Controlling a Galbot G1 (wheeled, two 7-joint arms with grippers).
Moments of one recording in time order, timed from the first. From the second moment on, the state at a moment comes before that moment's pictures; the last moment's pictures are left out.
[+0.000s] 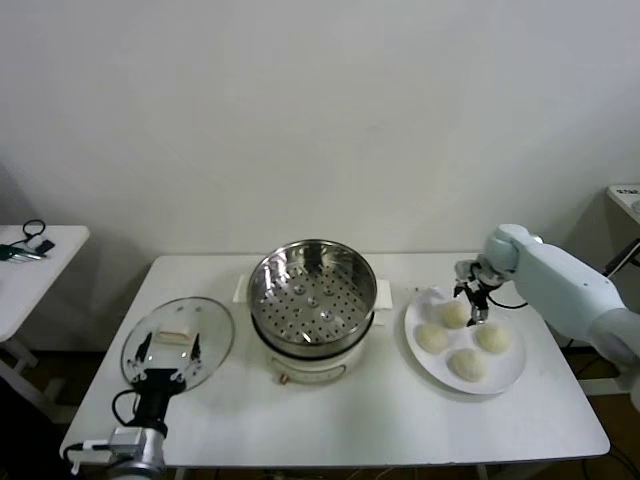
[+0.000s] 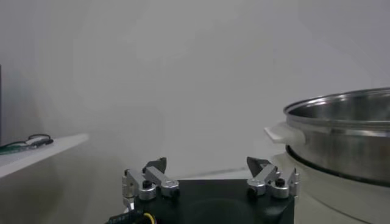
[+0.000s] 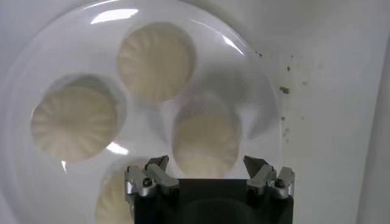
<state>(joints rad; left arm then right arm) 1.58 -1.45 -0.70 -1.95 -0.03 -0.05 0.01 0.08 0.97 -0.87 0.69 -0.20 0.03 -1.11</state>
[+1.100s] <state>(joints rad) 1.60 -1.46 -0.70 -1.94 -0.05 -0.06 0.00 0.12 0.99 -0.88 0.67 -0.19 0.10 -1.14</state>
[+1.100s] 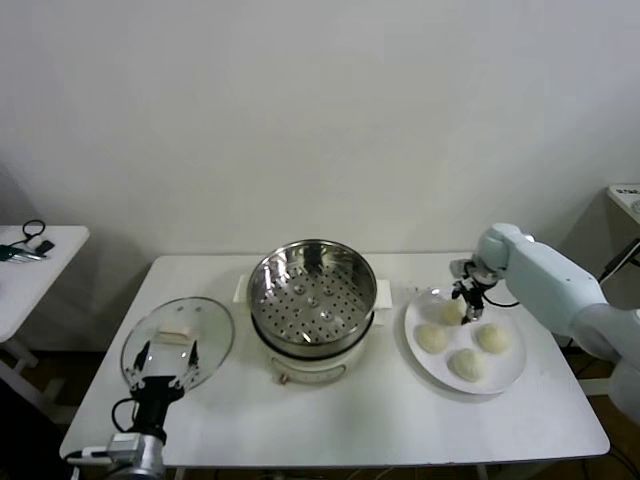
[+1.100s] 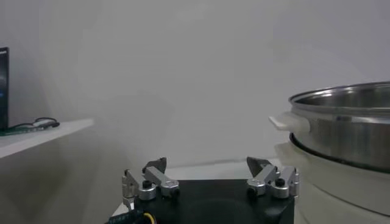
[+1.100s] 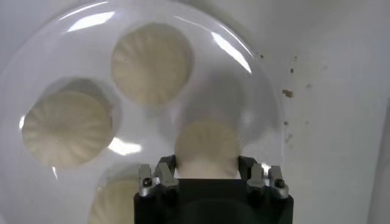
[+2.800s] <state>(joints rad) 1.62 -1.45 -0.68 -1.98 -0.03 -0.04 -0.02 0.46 1.42 -1.10 0.99 -0.55 0.74 -1.10</state>
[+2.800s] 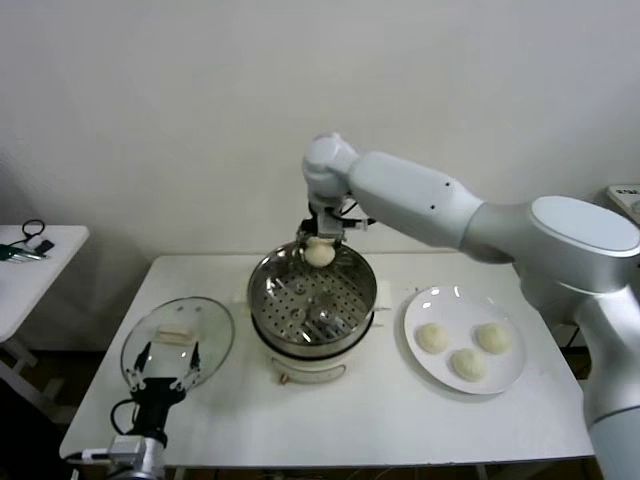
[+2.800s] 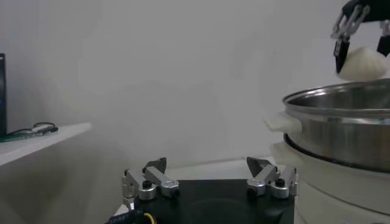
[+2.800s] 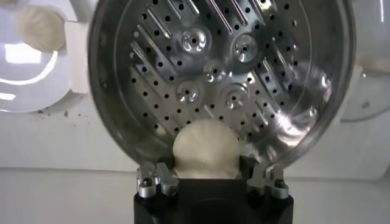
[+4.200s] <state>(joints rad) 1.62 -1.44 -0.70 -1.96 -0.05 -0.04 -0.04 0.49 1.36 -1.13 1.04 -0.43 0.68 -1.13</state>
